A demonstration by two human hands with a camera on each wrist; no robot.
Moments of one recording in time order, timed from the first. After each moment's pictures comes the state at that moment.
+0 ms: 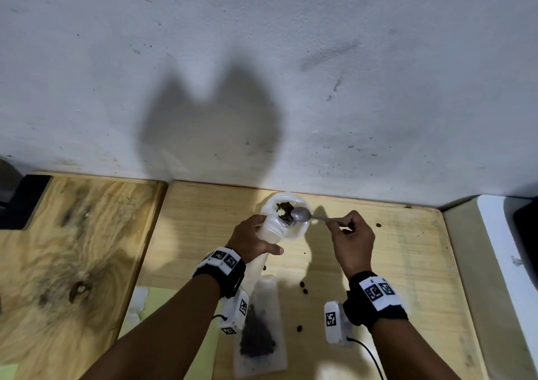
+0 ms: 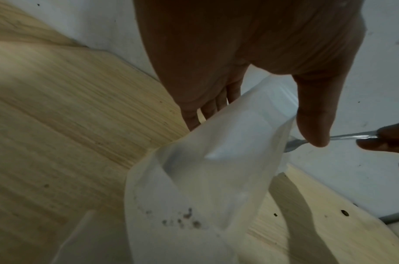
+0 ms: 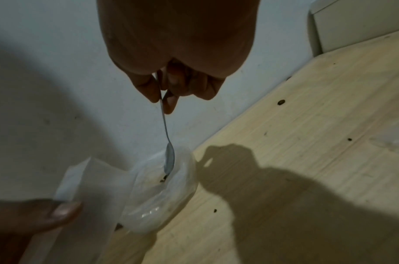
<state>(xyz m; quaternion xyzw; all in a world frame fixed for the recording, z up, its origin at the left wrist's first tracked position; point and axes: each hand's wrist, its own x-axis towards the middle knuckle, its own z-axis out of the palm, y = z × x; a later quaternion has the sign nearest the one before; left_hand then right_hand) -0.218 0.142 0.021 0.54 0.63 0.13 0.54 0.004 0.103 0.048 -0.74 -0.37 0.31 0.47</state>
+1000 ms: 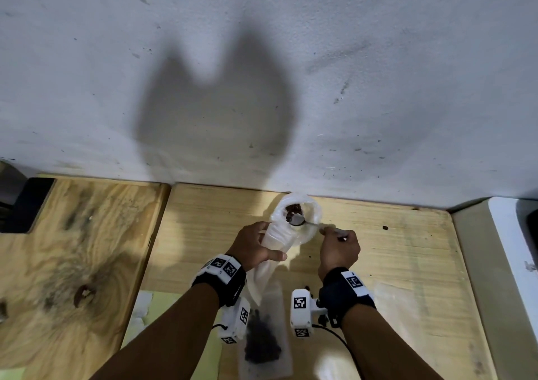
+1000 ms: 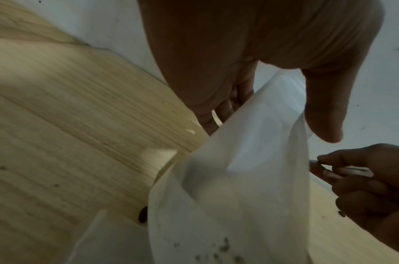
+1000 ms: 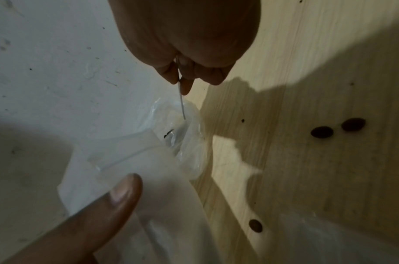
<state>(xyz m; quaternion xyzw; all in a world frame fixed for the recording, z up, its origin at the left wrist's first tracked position) -0.225 0.141 0.016 0.52 0.59 0.15 0.60 -0.035 0.119 -0.001 -0.81 -0.08 0.33 0.48</state>
